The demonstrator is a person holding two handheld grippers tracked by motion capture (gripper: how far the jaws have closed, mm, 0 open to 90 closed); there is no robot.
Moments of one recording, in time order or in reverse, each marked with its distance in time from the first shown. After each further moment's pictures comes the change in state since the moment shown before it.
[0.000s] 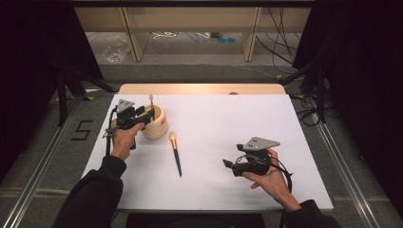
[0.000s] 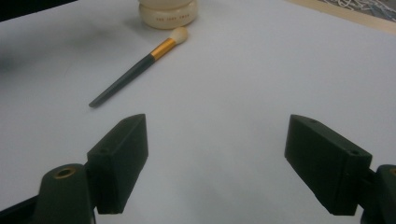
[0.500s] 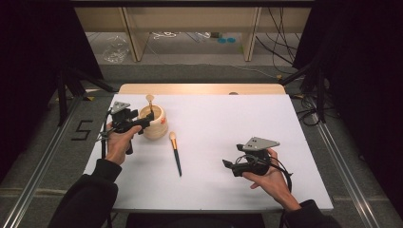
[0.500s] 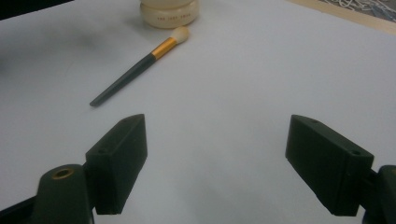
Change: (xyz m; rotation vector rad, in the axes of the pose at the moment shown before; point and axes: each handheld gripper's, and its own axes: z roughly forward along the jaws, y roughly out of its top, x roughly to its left) left arm -0.012 0.006 -0.030 0.064 -0.020 -0.066; right arm 0.001 0.001 0.000 0.003 0.004 -0.004
